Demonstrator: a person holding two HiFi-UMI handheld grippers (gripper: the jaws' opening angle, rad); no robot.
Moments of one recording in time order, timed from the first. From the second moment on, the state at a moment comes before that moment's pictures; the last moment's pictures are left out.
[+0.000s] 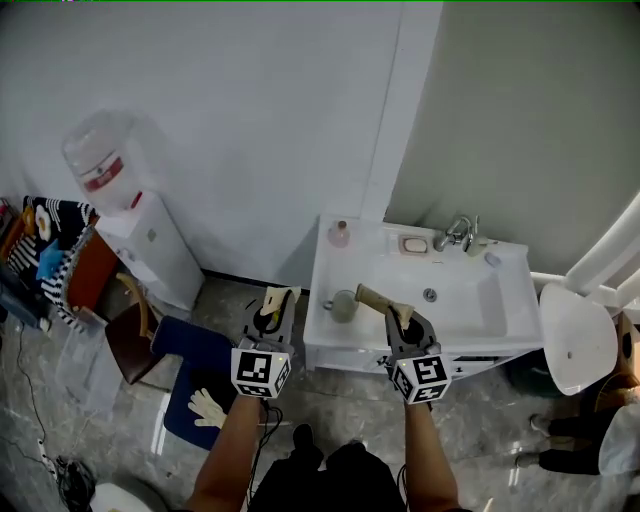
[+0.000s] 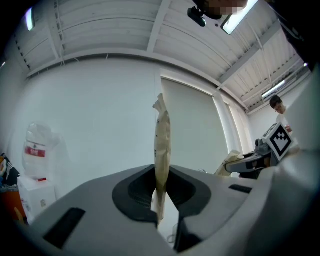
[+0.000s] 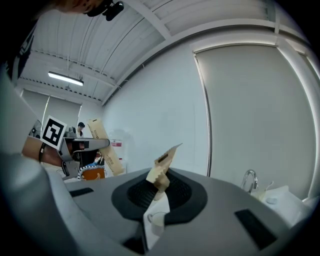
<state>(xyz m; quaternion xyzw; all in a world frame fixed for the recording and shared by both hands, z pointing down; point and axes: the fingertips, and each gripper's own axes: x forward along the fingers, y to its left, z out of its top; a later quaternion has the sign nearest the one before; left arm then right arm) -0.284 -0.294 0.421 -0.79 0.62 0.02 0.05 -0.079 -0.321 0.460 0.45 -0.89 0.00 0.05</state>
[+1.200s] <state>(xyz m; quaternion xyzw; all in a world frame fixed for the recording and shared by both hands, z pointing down) -0.223 -0.398 0.529 -0.82 0.57 0.00 0.00 -0.108 -0.408 0.585 0.42 -0.90 0.05 0.14</state>
